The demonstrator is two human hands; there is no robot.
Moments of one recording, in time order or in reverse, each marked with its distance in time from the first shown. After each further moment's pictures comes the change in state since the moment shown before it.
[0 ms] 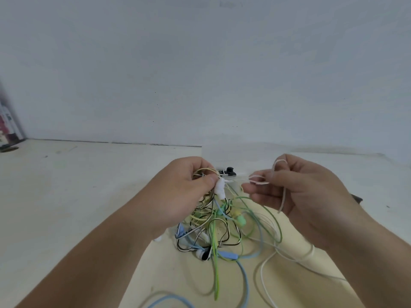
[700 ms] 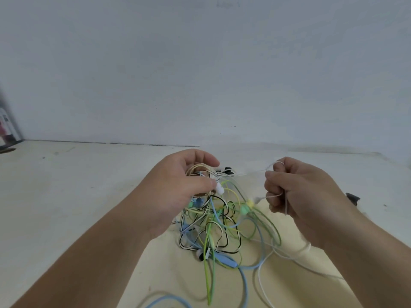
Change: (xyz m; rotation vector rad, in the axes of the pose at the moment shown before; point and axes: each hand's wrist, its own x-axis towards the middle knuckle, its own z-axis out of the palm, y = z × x) left_hand 0.001 0.001 0.000 -0.366 -0.034 0.026; right_hand 0.010 0.008 -0.014 -0.307 0.147 0.012
